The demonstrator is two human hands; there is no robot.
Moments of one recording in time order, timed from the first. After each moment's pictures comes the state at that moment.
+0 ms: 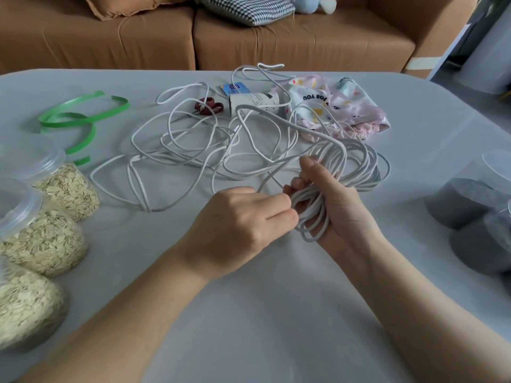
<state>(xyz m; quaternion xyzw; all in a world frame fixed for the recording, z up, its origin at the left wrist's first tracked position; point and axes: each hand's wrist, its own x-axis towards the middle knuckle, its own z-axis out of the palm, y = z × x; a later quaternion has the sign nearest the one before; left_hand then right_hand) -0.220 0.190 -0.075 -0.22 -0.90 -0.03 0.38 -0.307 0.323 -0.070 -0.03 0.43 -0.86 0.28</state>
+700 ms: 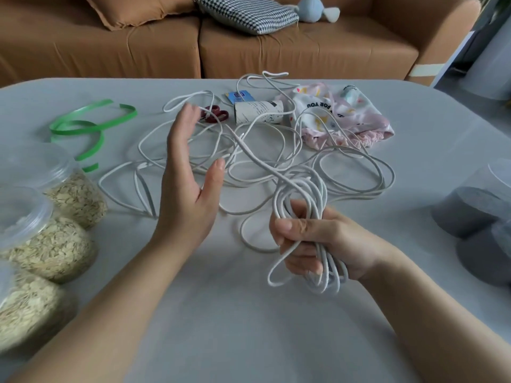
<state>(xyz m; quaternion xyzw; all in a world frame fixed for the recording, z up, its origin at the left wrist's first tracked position) -0.229 0.144 -0.083 0.04 -0.81 -0.41 0.42 -0.296 0.339 -0.059 -0.27 0.49 -0.64 0.53</state>
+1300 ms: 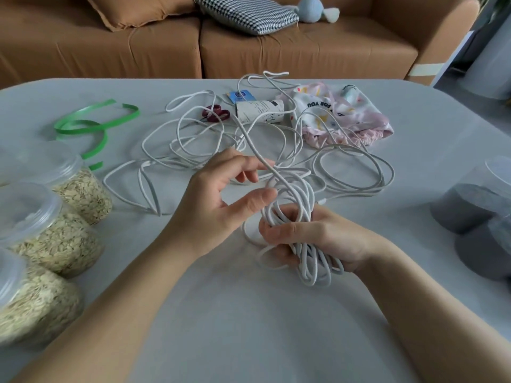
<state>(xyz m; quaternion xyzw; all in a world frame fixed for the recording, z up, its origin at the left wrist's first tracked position) -0.216 0.160 -0.061 -0.07 -0.85 -0.44 0.27 -0.296 0.333 -0.063 -0.32 0.59 -0.56 0.49</state>
